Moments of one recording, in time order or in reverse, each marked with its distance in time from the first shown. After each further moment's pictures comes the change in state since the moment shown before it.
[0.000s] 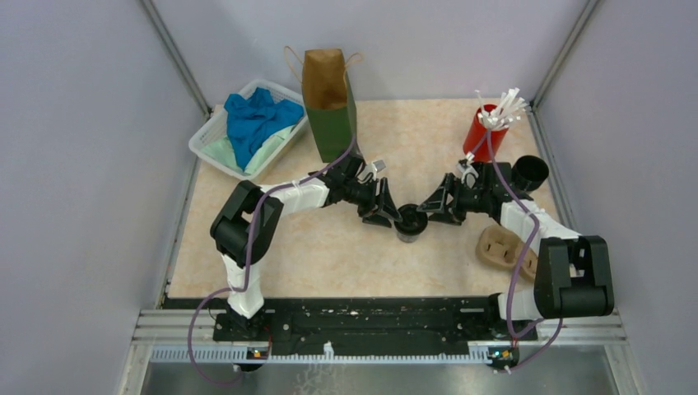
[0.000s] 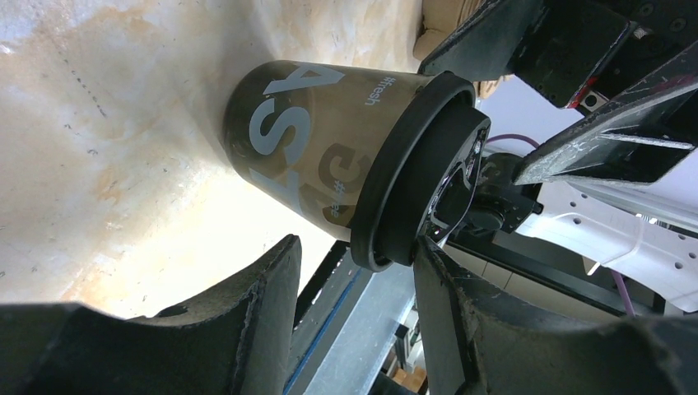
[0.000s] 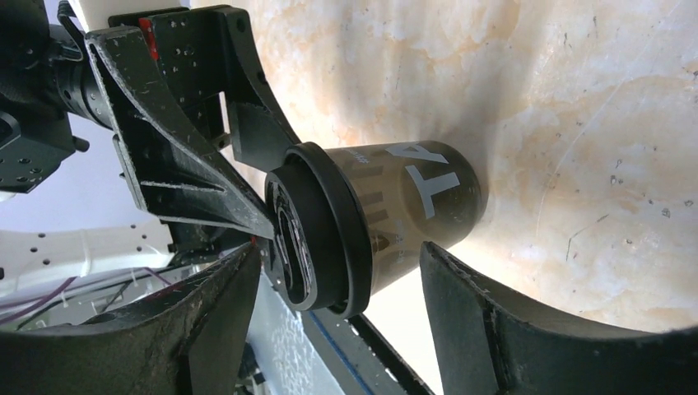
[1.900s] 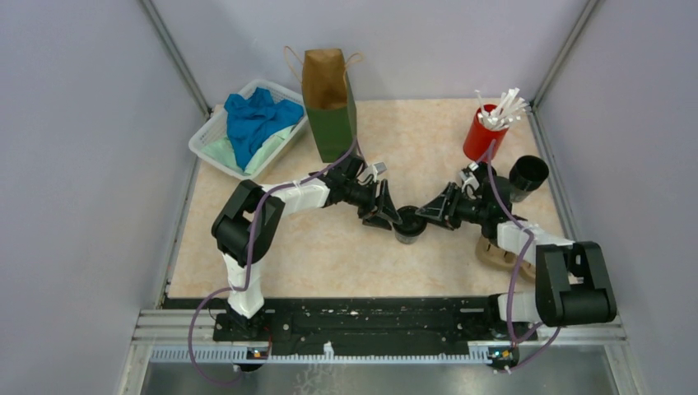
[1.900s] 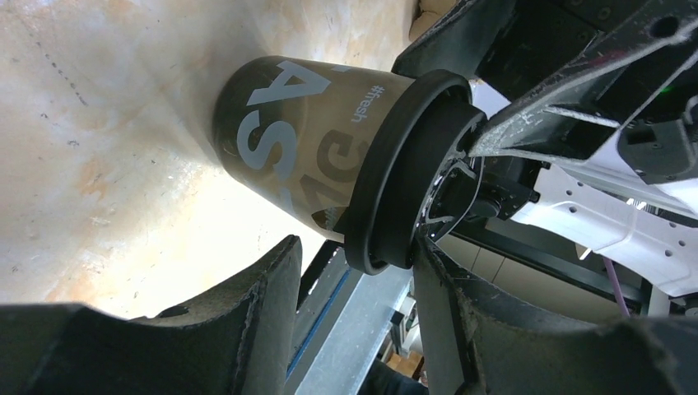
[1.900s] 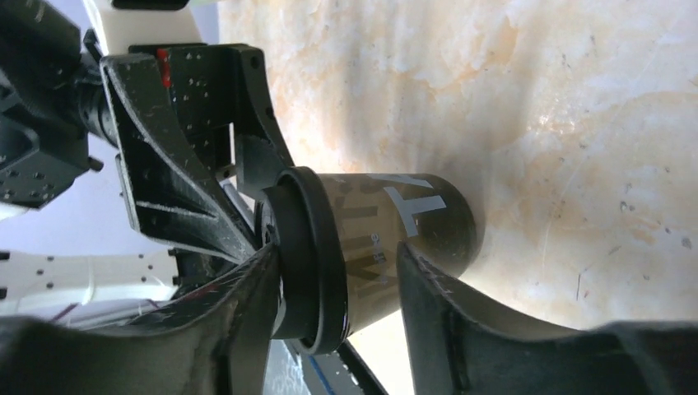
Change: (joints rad) left arm 0.000 0.014 0.002 -0.008 0.042 0.010; right arm 0.026 -0.021 -0.251 0.529 0.022 0.256
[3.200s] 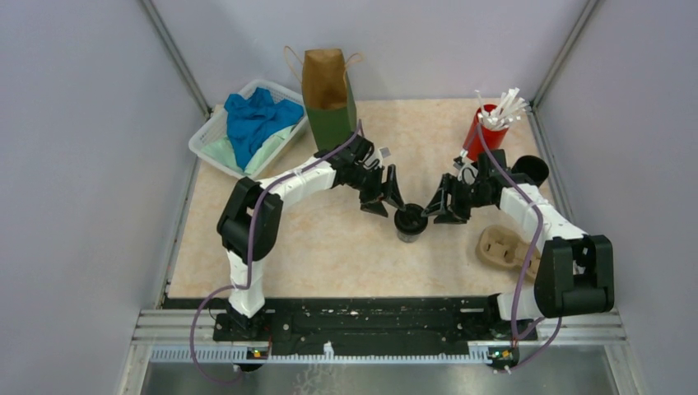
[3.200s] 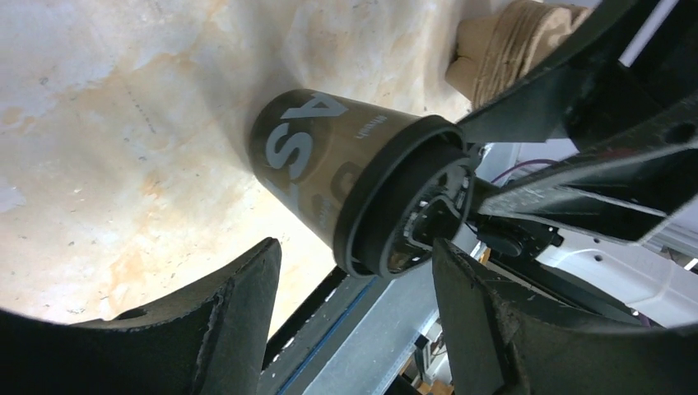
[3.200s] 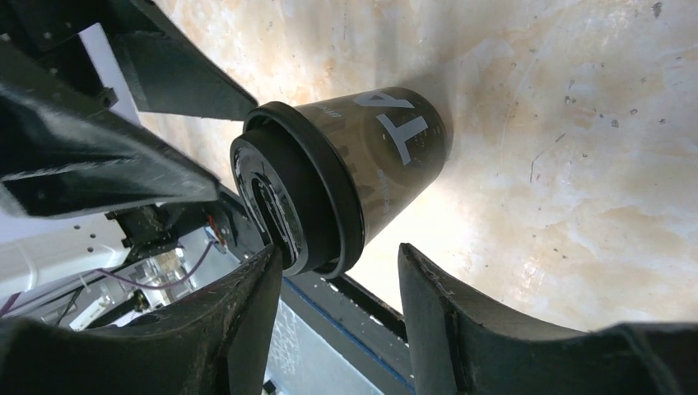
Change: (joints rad) left arm -0.007 0.025 0.283 -0.354 -0.159 0.109; right arm 0.031 0.032 0.452 -0.946 0.157 -0.396
